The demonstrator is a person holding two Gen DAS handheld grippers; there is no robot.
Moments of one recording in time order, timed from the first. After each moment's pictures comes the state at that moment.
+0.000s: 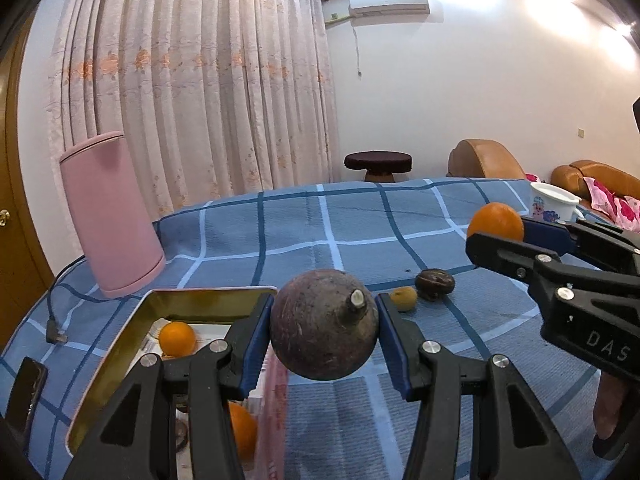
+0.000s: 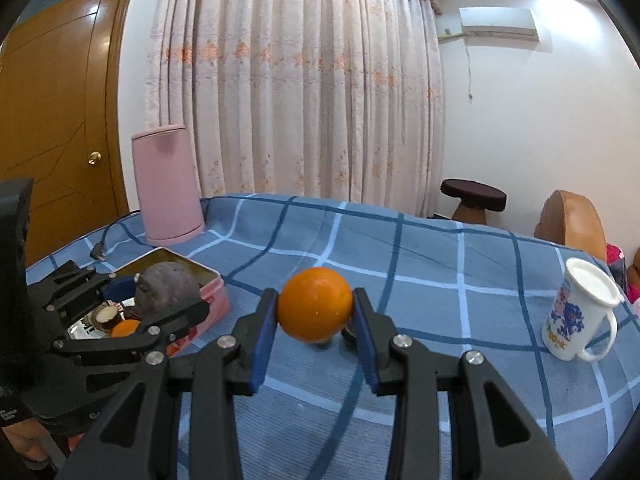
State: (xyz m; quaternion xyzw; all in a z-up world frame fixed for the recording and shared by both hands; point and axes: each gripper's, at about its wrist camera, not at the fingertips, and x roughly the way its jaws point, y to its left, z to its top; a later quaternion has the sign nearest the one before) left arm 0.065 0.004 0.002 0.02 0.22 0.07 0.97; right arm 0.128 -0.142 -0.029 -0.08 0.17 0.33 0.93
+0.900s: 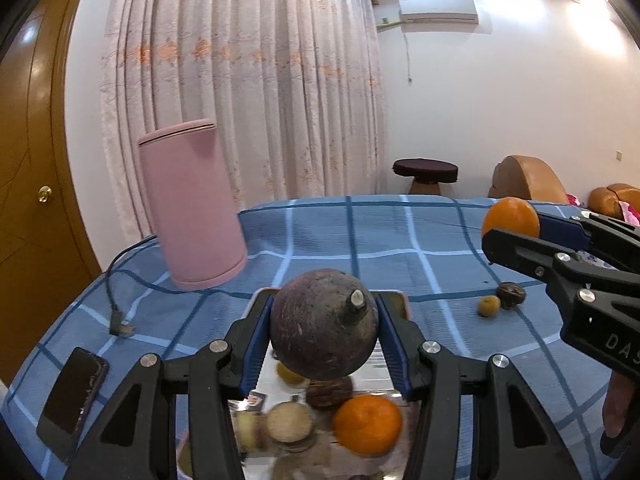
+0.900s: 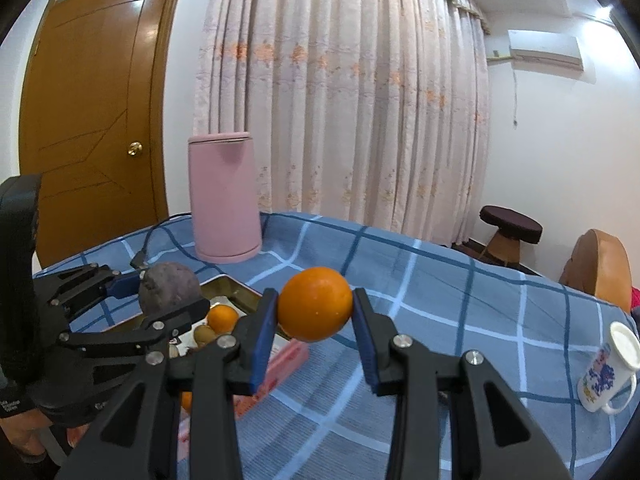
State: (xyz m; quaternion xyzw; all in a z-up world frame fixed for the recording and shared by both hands) left arm 0.032 0.087 0.021 -0.01 0.22 0.15 0.96; right arm 0.106 -0.054 -0.006 -0.12 0.15 0.39 0.90
